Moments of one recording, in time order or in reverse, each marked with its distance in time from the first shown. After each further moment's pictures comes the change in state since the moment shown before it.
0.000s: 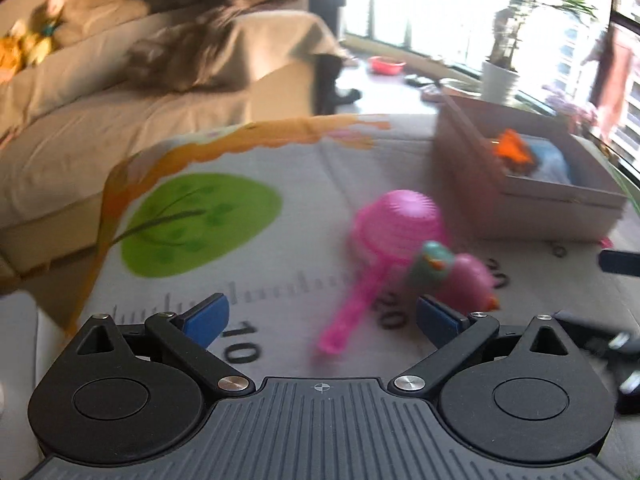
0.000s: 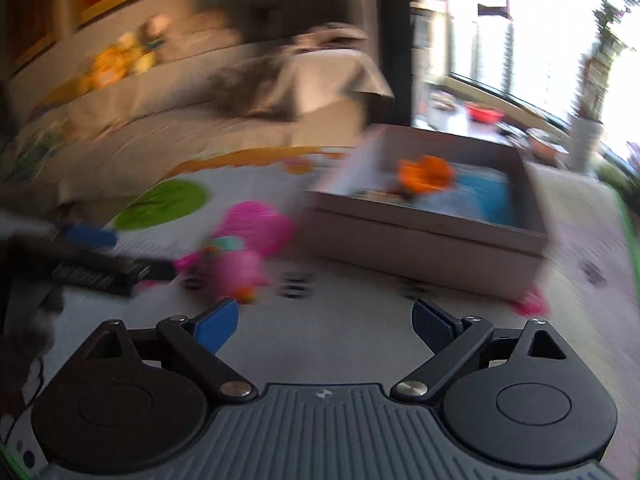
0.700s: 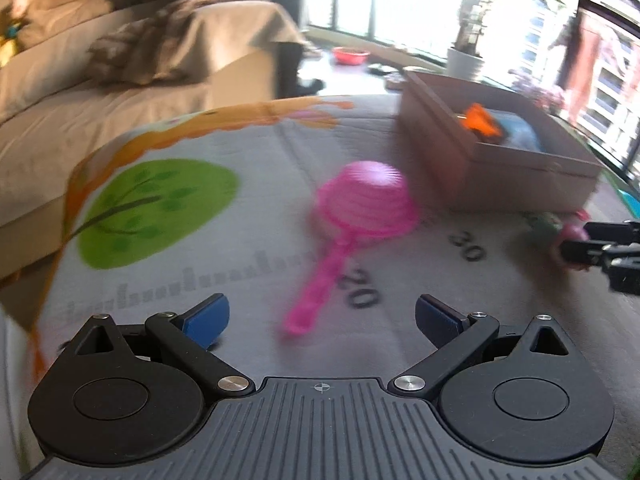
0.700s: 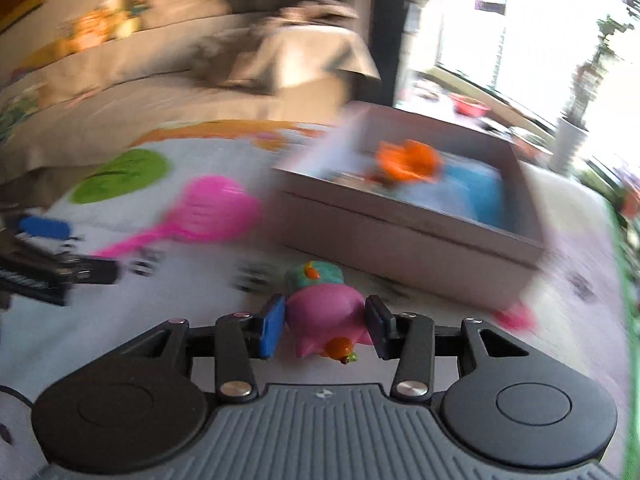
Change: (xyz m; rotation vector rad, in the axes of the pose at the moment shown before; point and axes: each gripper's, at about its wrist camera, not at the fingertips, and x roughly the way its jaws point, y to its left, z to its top) left arm 0.018 -0.012 -0.012 0.085 0.008 -0.124; right arm -0.001 -0.047 -0.009 0.072 0.079 -0.188
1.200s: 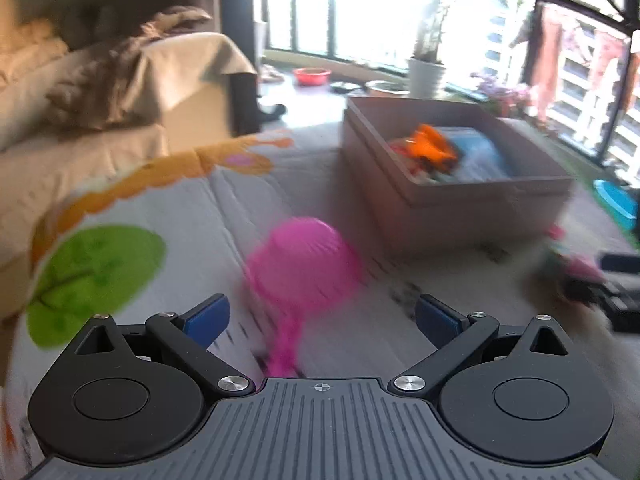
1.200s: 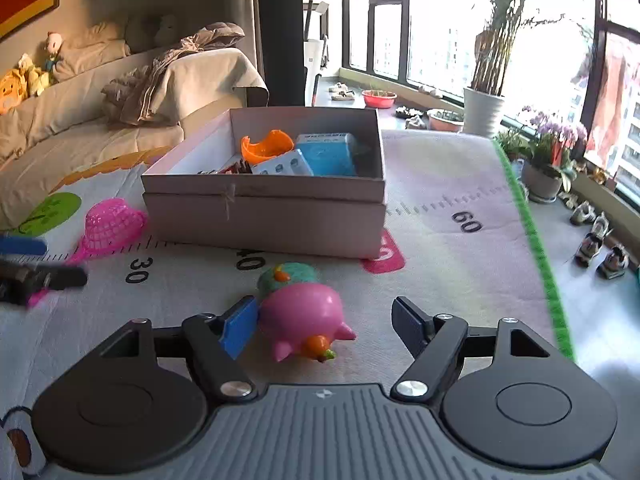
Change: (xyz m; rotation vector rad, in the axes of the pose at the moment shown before) left arm 0.031 -0.039 0.035 0.090 -0.063 -0.021; right arm -0.009 -0.046 -0.035 0.183 -0.058 -0.105
